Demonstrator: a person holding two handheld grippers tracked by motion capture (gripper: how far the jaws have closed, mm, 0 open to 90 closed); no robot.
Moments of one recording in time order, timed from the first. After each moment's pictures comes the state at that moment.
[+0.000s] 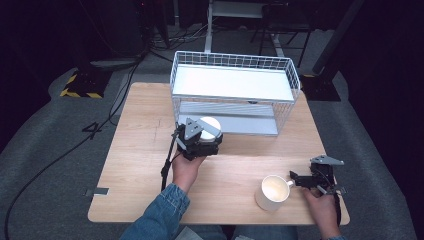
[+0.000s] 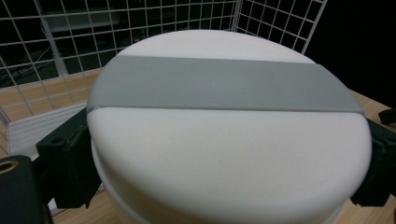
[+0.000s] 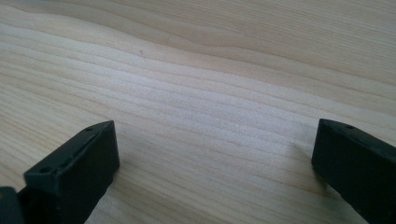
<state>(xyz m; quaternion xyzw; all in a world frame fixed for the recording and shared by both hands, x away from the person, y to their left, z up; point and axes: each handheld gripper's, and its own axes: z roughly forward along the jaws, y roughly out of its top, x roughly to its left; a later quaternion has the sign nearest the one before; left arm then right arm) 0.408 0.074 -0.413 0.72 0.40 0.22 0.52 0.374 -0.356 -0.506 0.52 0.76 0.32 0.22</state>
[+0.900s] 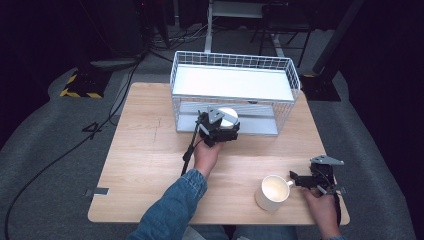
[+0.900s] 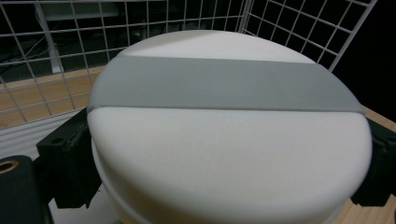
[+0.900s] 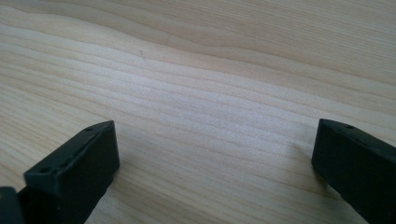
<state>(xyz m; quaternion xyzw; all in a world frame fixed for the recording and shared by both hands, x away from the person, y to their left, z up) 0.467 0.018 -0.430 0.71 0.42 0.21 0.52 0.374 -0.355 -0.506 0.52 0.76 0.32 0.22</state>
